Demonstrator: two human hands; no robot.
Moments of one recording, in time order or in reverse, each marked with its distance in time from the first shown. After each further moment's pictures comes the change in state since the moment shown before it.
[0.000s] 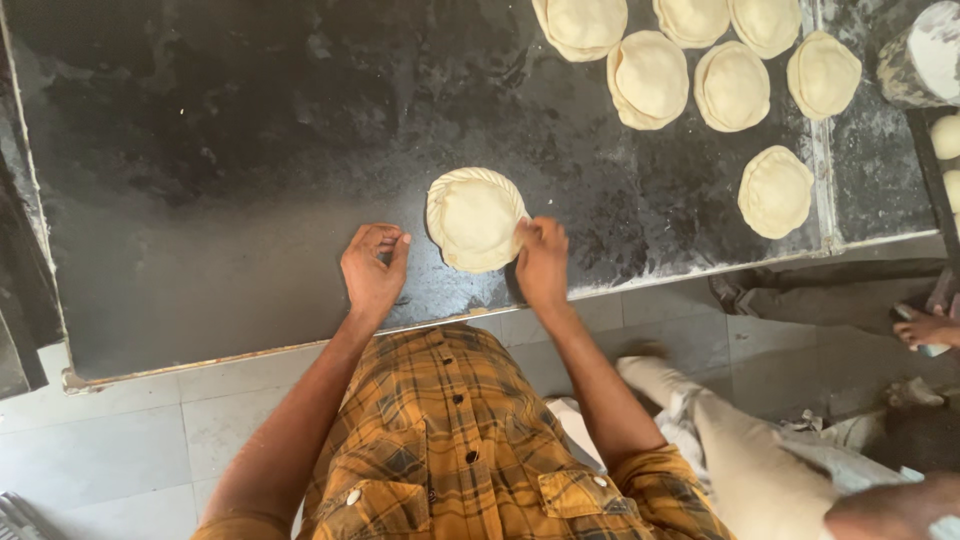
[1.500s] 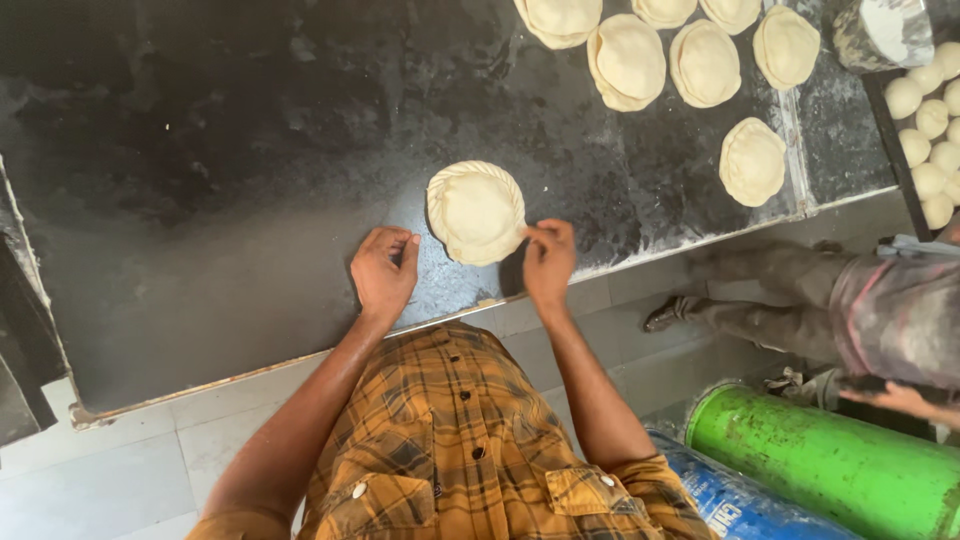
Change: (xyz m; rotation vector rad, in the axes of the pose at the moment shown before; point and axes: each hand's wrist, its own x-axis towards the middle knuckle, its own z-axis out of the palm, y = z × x) left_hand 0.002 -0.003 -0.002 -0.010 -0.057 -0.006; right_hand -0.024 -0.017 0.001 0.274 0.104 0.413
